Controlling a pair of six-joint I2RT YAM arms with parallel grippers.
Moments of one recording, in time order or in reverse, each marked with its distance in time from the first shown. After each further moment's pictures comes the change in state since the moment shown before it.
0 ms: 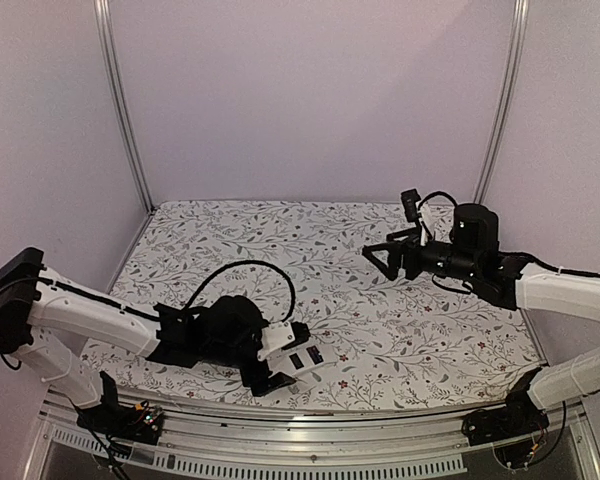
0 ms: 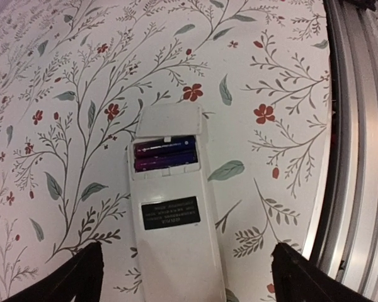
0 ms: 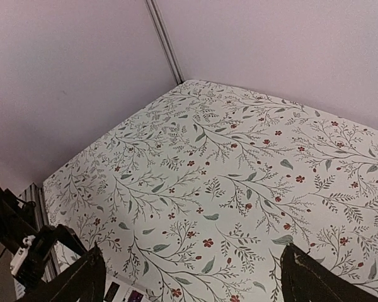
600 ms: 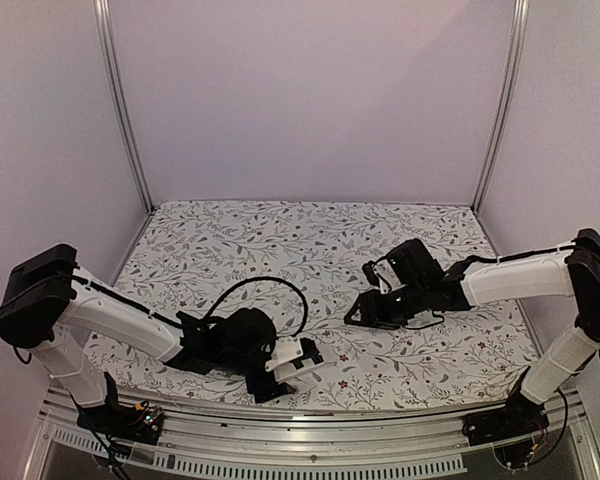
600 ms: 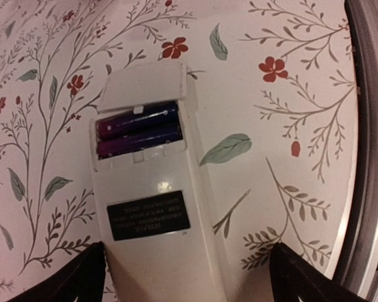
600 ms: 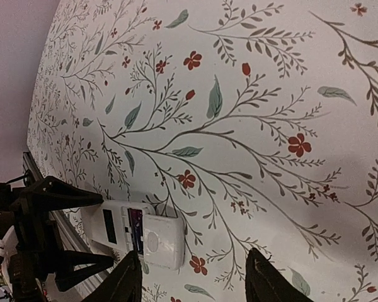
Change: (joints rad) left arm -0.006 0.168 0.014 0.034 0.002 0.072; right arm 0.123 0.286 0.079 -0.358 -0.007 0.529
